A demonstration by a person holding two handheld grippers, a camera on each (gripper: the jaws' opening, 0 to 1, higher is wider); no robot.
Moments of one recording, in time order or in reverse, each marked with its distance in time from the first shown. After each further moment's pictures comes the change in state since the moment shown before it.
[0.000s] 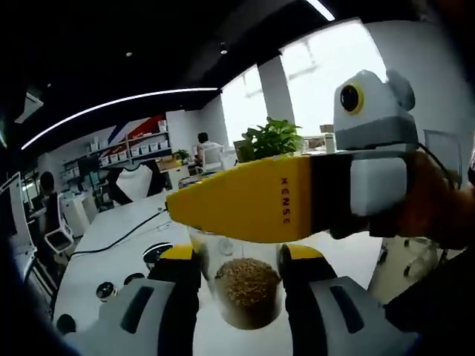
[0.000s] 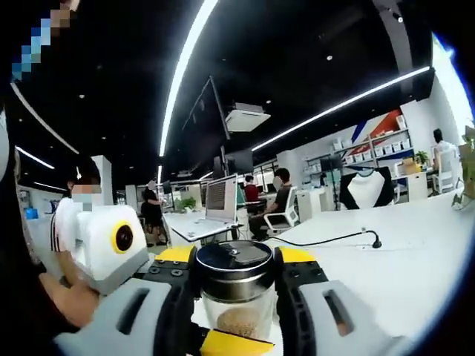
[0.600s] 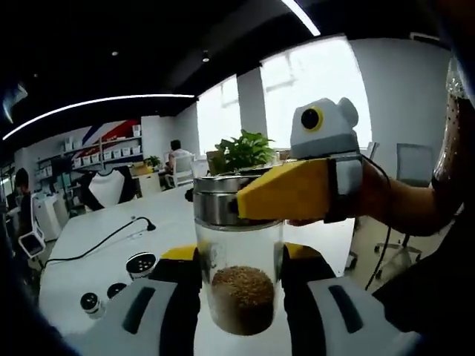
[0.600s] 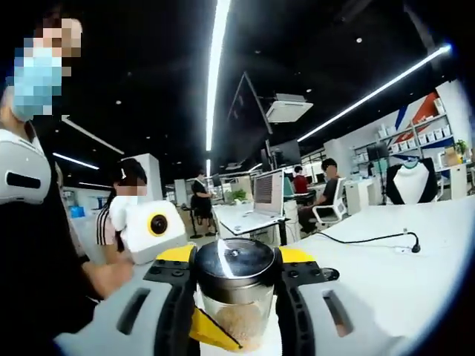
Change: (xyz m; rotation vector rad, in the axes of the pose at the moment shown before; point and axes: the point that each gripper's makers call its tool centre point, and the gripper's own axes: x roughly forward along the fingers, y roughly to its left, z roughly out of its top) left arm -0.019 -0.020 0.017 -0.079 -0.084 -0.338; right arm -0.019 0.025 0.011 -0.001 0.089 0.445
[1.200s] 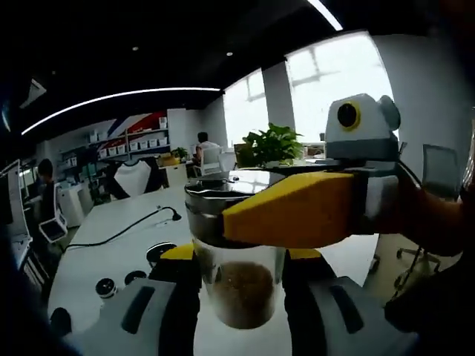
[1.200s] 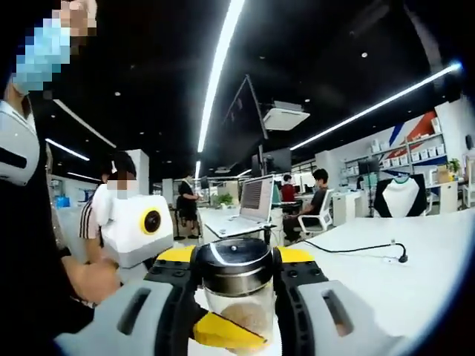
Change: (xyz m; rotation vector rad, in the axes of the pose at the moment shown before) left arm 0.000 0.037 -0.013 0.020 0.082 0.366; right arm 0.010 -0.021 -0.009 -0.018 -0.081 -0.283
